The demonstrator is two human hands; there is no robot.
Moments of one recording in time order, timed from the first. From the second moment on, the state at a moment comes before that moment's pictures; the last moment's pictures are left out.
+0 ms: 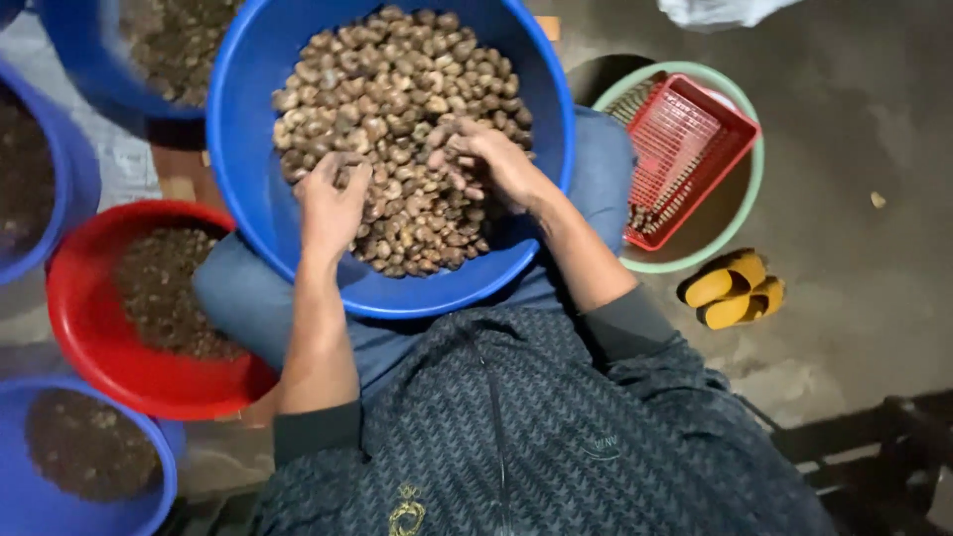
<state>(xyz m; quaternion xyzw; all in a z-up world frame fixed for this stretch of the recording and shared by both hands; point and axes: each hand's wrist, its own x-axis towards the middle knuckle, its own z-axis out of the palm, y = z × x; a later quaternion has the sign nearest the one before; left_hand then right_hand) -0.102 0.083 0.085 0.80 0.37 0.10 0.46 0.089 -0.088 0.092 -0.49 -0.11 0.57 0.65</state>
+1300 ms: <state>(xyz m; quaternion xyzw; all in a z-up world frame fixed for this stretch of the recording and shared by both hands) -0.100 0.074 0.071 0.85 0.36 -0.13 0.35 0.151 -0.081 0.036 -0.87 -0.48 0.05 0.11</state>
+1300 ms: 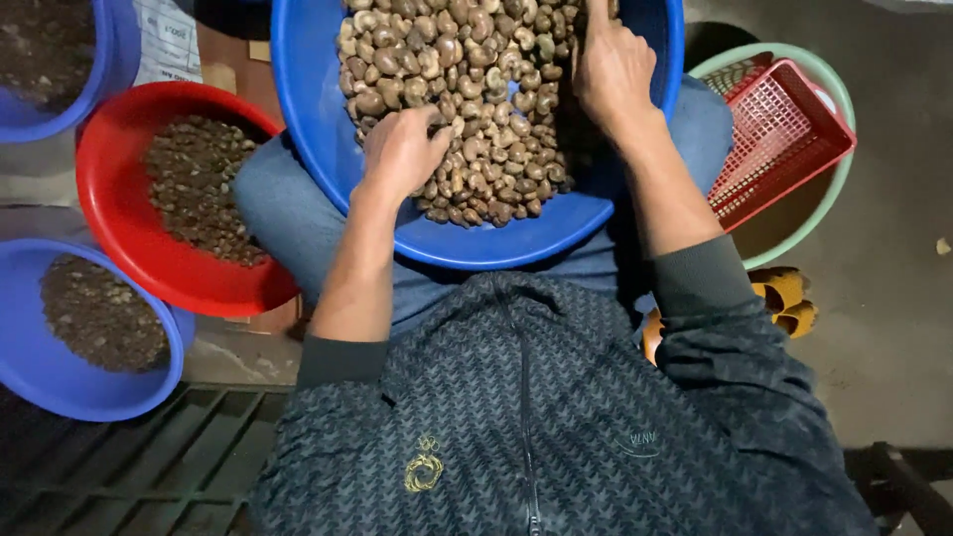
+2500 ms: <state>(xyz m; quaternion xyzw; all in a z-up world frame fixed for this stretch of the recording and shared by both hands) -0.097 0.074 0.064 0.87 0.31 -0.19 0.34 0.130 -0.066 0.036 -0.86 -0.46 0.18 0.11</state>
